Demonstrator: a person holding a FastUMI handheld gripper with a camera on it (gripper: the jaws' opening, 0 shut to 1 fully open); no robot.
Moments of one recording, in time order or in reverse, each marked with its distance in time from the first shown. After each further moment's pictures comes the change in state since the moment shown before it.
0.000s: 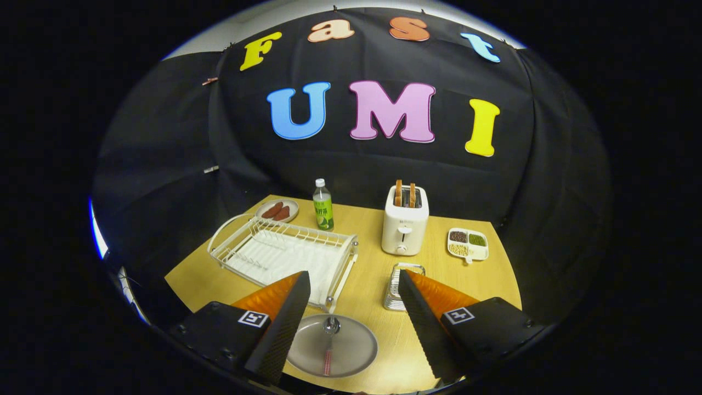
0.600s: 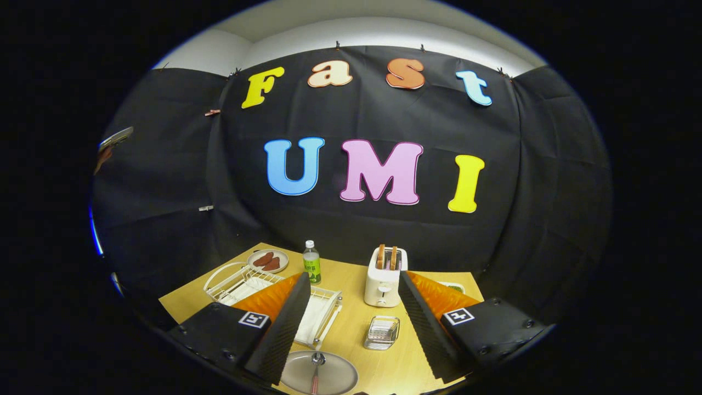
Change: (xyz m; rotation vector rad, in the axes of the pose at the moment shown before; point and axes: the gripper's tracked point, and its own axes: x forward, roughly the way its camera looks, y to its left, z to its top) arm -0.039 -0.020 0.101 -0.064 -0.252 -0.066
